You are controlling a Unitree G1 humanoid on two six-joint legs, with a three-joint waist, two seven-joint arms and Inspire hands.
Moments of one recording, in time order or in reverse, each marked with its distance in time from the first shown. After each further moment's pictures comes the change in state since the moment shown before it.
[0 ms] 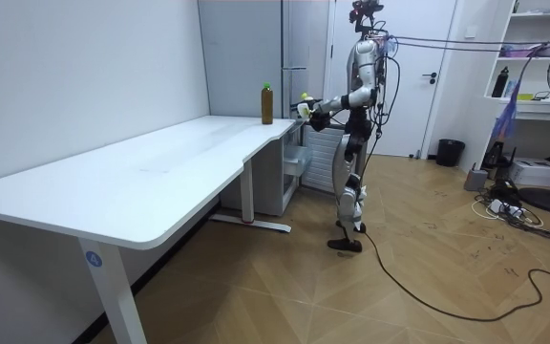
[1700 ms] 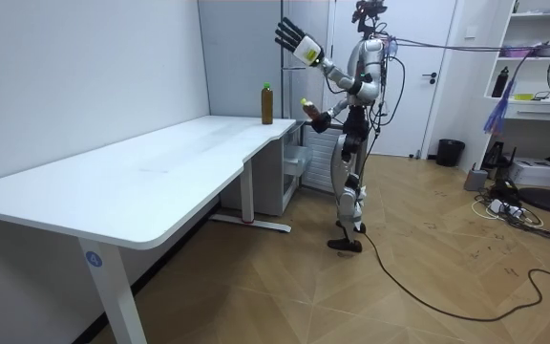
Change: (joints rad) left arm -0.036 -0.015 0.802 -0.412 -0.182 -0.225 0.401; right arm 0.212 -0.060 -0.297 -0.034 -0.103 0.013 0.050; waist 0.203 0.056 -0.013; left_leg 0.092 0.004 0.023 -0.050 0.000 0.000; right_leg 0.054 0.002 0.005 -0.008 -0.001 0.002
